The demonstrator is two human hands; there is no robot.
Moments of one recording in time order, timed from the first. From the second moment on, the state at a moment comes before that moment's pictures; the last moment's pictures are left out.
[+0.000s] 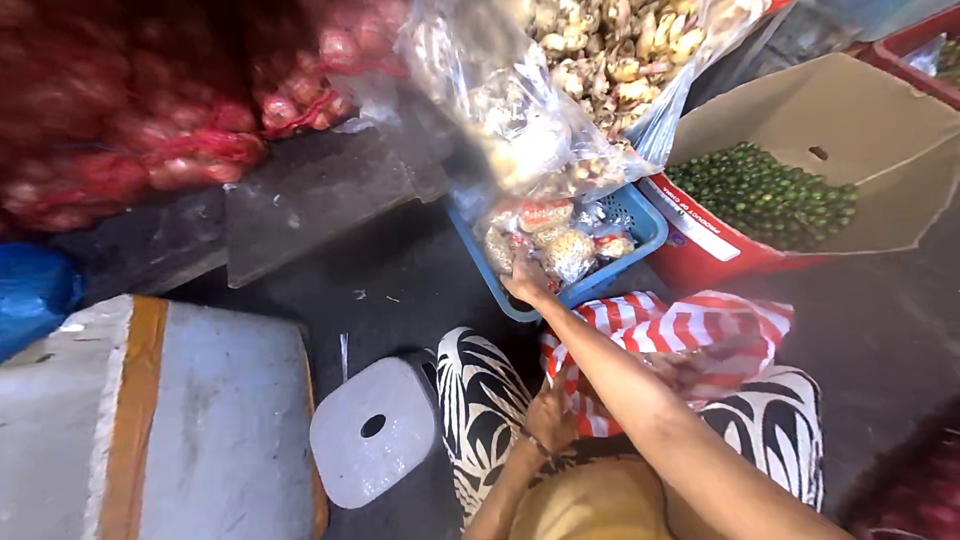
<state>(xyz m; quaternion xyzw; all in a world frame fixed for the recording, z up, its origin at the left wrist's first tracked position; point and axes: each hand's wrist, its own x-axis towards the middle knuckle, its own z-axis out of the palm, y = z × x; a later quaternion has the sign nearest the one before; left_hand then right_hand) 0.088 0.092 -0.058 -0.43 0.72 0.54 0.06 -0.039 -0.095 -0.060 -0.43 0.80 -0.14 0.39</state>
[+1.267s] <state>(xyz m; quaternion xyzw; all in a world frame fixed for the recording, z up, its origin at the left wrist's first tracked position) 0.098 0.094 -0.056 -0.45 0.74 0.50 -0.01 -0.153 -0.038 -0.011 -0.67 0.65 -0.34 -0.06</state>
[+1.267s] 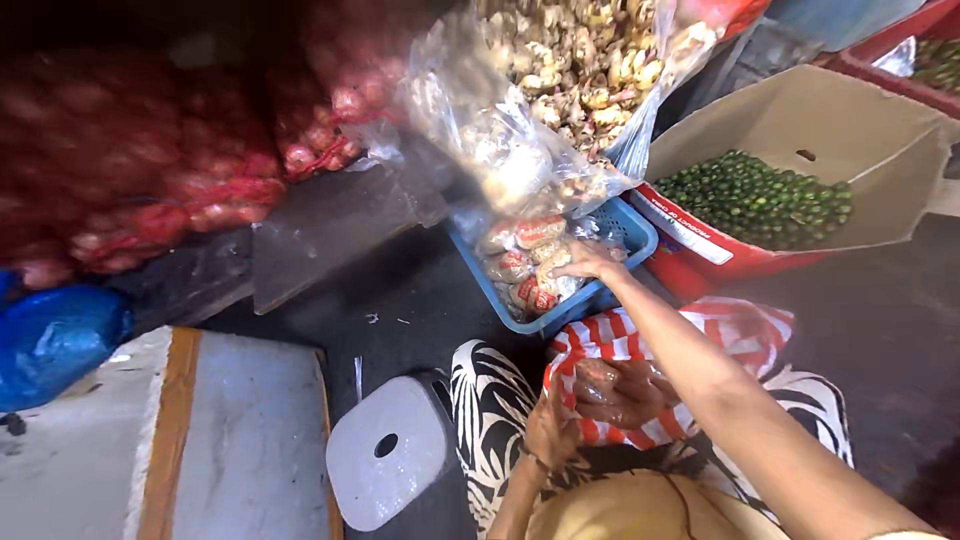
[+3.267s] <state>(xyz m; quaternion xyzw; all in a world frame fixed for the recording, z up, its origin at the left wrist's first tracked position) 0.113 0.068 -0.110 -0.35 0.59 0.71 -0.16 -0.174 0.064 0.042 -0.66 0.58 0.07 0.46</state>
